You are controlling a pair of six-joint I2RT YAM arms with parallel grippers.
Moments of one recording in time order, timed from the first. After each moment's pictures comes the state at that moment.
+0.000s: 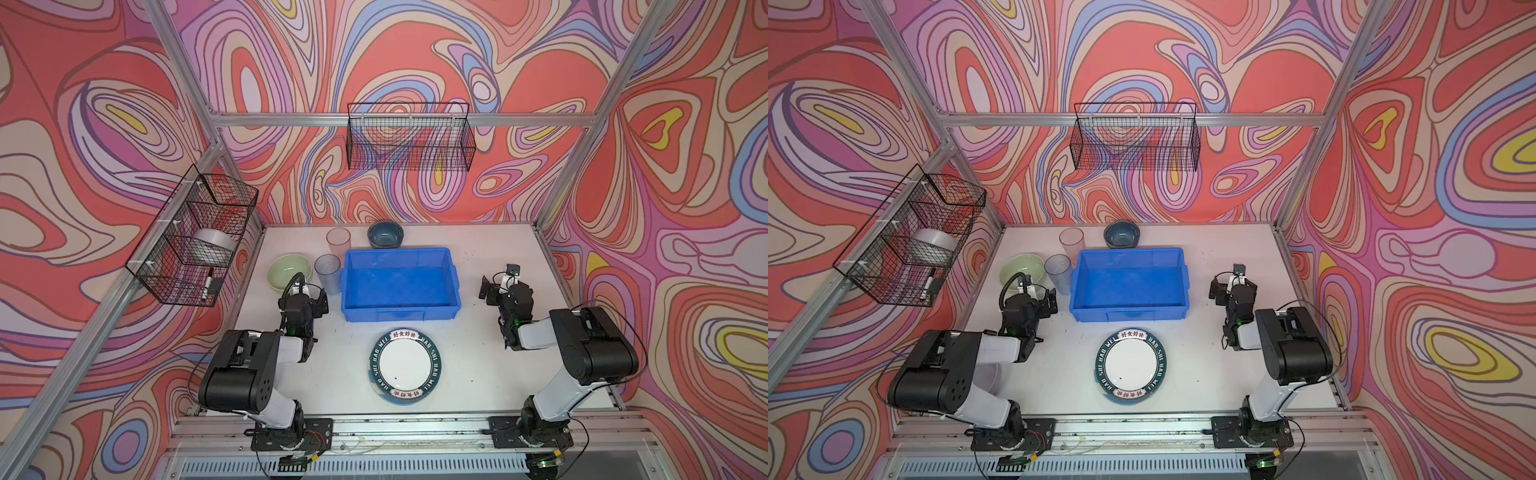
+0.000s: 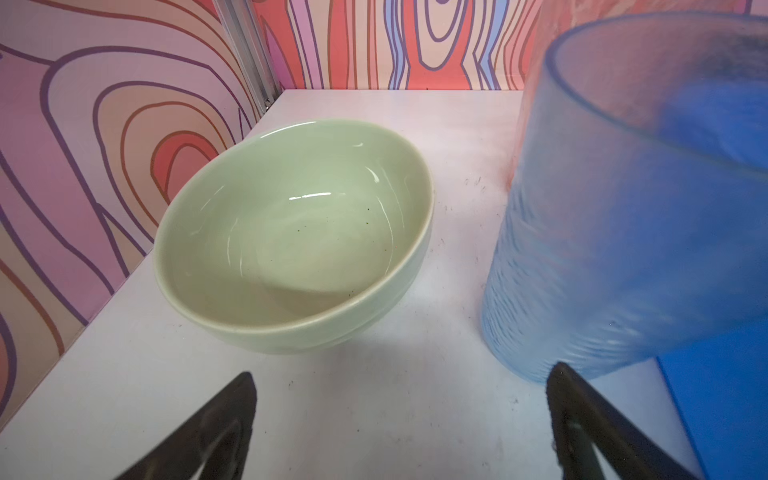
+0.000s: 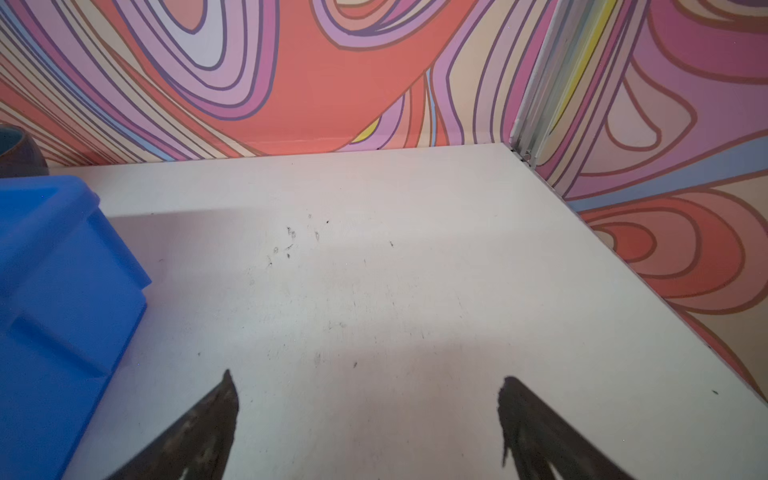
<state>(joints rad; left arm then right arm) -0.06 1.53 0.35 0.80 -0.26 -0.05 0.04 1.70 0.44 0.97 0.16 0.05</state>
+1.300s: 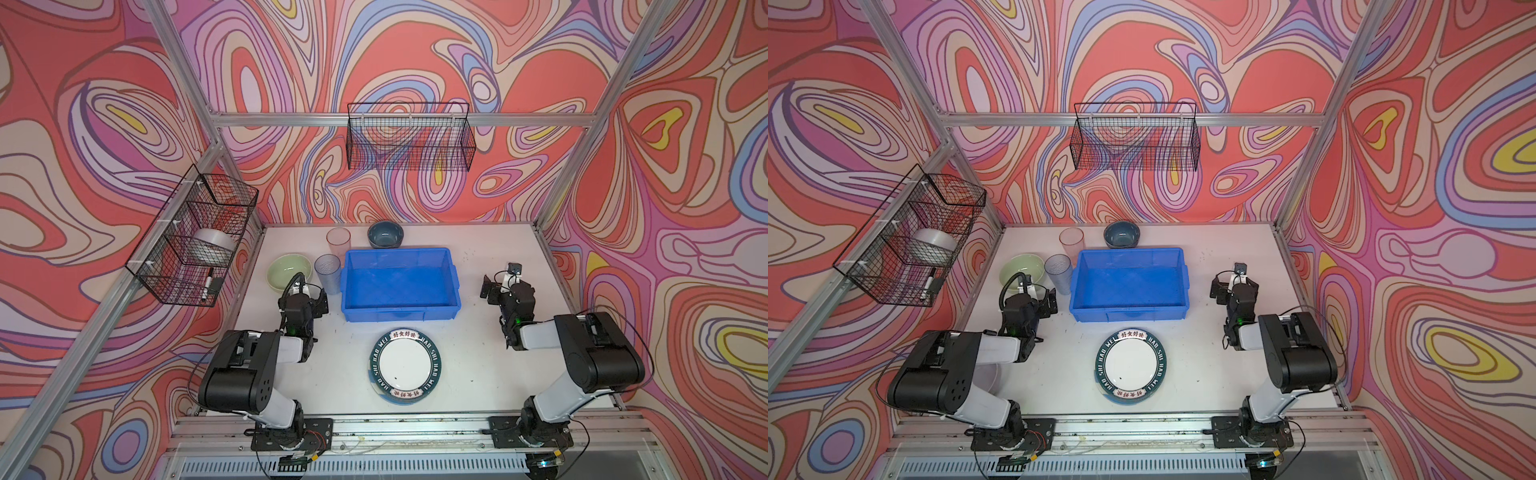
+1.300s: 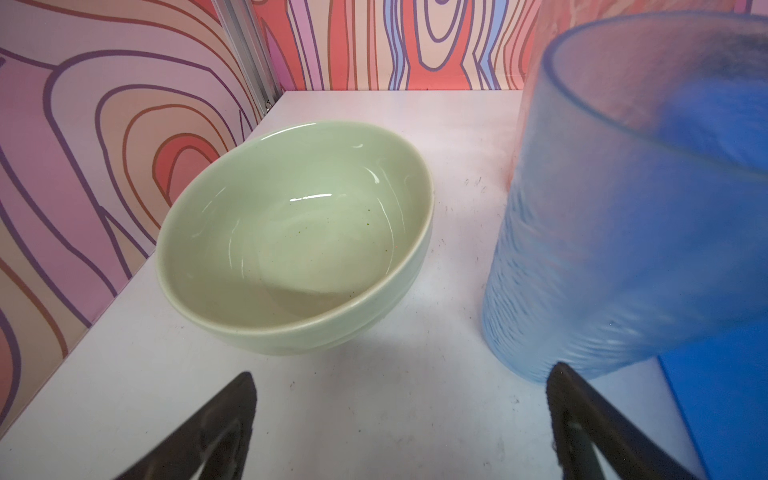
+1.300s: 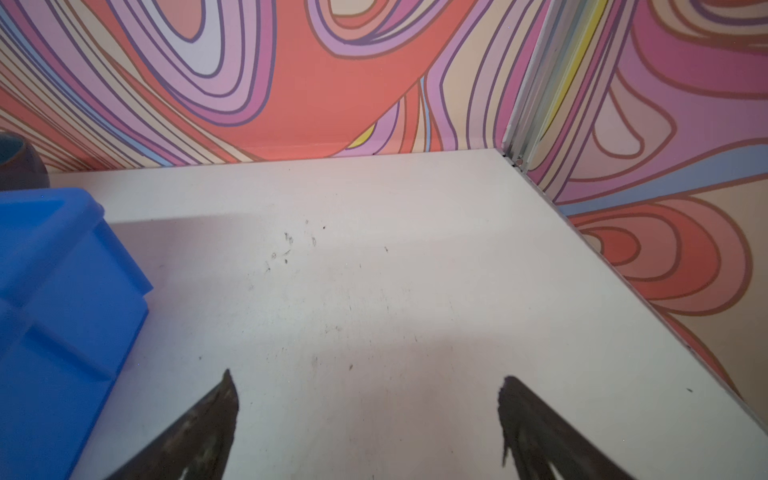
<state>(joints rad) -0.06 1.52 0.35 0.79 -0.27 -0.04 0.04 1.61 0.44 0.90 0.17 0.04</state>
